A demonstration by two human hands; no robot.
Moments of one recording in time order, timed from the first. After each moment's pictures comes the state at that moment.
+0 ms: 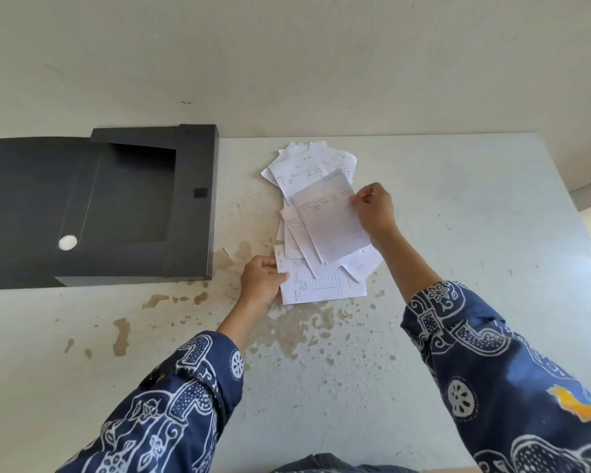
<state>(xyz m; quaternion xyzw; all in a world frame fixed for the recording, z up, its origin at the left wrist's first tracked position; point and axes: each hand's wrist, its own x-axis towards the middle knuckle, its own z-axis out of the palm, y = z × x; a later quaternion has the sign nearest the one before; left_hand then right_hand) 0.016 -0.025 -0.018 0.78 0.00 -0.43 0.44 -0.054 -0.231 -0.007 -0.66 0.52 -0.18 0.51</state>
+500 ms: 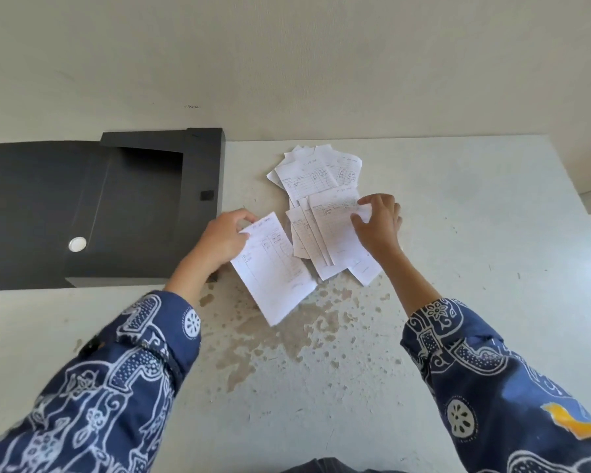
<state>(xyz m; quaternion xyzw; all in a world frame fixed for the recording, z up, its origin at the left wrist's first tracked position) 0.100 -0.024 0.037 0.86 -0.27 -0.35 0.27 -0.066 -0.216 -0.017 -0.80 0.50 -0.11 0.32</state>
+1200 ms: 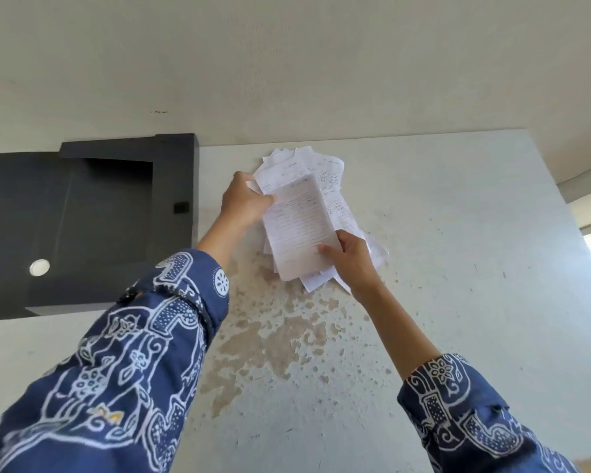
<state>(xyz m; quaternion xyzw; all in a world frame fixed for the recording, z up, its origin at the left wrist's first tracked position) 0.108 -0.119 0.033 0.86 -0.18 -0.33 0.35 -0.079 -0.178 -0.015 -0.62 0.49 -0.10 0.61</state>
